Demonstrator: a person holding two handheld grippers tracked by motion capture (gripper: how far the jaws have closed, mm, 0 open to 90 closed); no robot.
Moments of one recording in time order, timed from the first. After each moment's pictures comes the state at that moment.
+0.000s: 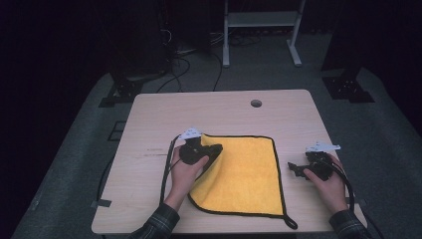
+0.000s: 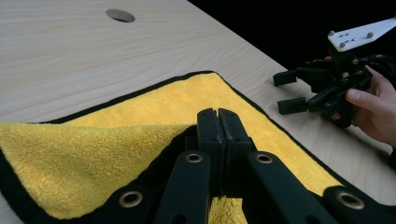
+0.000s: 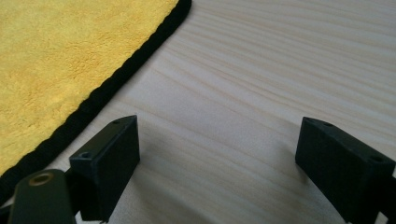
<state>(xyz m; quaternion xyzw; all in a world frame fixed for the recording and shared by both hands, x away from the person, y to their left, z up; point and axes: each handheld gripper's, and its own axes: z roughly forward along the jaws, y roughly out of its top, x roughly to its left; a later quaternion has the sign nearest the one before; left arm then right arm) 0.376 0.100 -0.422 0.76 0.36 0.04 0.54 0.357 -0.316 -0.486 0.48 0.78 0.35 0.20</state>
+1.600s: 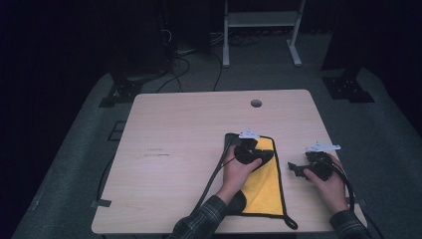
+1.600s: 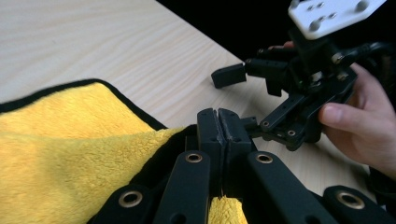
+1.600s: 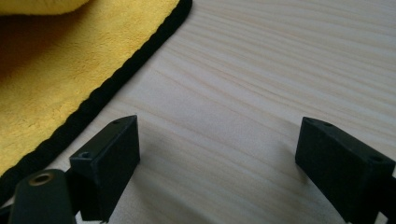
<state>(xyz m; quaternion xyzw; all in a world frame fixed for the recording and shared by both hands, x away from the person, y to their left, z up) 0.389 -0.055 -0.448 0.79 0.31 -0.04 0.52 0.357 -0.316 -0.486 0.48 0.78 0.35 0.20</state>
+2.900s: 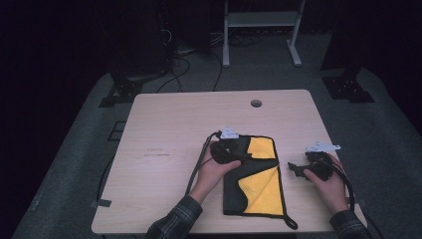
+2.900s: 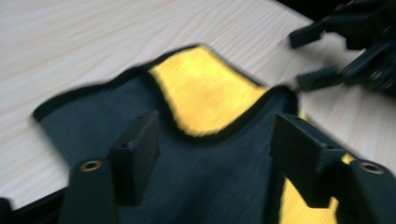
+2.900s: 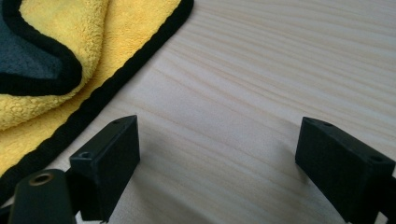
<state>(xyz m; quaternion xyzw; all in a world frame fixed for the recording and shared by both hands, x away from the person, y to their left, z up) 0.388 0.019 -0.438 0.83 0.33 0.07 0.45 0.357 -0.316 -0.486 0.48 0.78 0.35 0.20</state>
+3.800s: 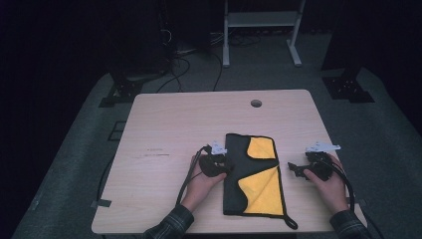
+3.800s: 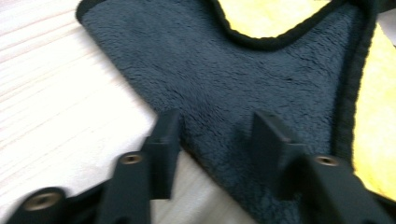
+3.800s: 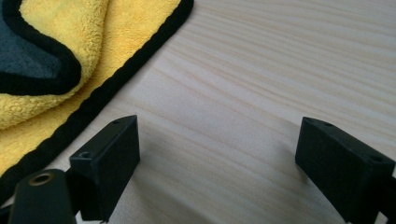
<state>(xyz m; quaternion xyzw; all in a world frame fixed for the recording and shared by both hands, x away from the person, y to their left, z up) 0.368 0.046 -0.477 0.84 0.34 0.11 0.40 0.356 -0.316 -0.486 0.48 0.78 0.35 0.20</state>
